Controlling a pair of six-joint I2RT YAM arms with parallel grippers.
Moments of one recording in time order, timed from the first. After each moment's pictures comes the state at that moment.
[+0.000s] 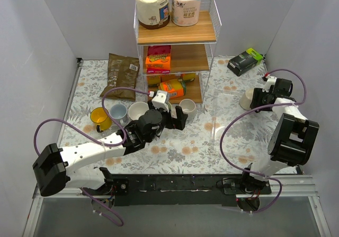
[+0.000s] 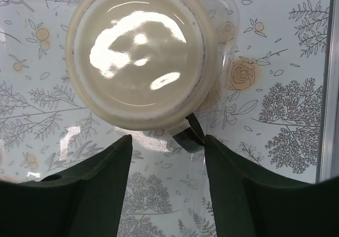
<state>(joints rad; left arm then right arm) -1.03 1.20 0.78 0.19 -0.42 -0.46 -0.33 1.58 0.99 -0.30 -0.26 -0.18</state>
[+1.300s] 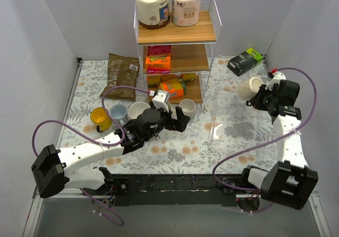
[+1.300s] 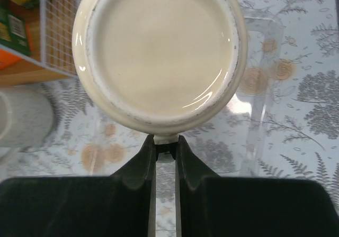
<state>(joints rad) -1.01 1.19 0.78 0.16 -0.31 -0.51 -0.26 1.20 0.94 -0.44 -0.33 0.00</state>
